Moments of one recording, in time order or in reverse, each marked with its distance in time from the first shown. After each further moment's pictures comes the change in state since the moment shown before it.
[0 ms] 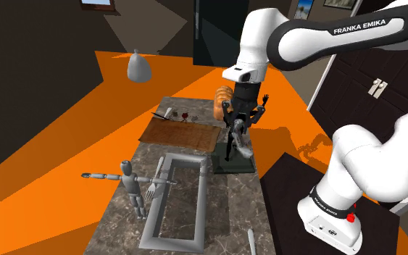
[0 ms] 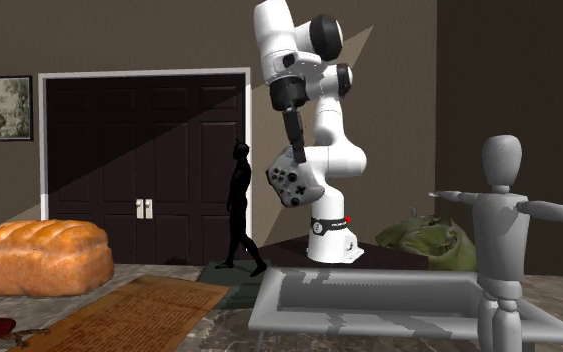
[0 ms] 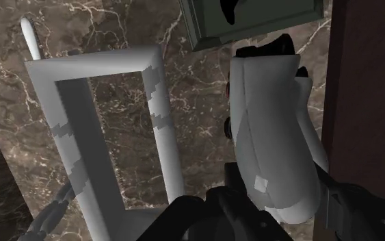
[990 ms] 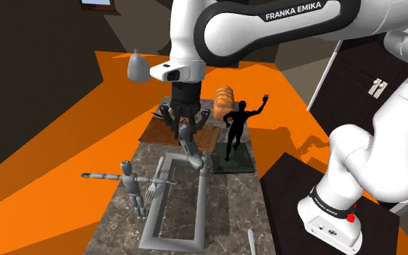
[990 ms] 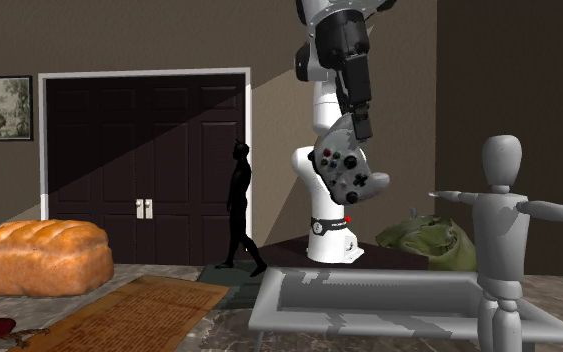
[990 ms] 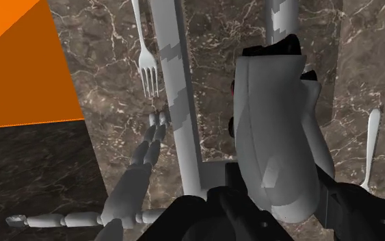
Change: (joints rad) arm 0.133 0.467 0.113 0.484 0.123 0.009 0.171
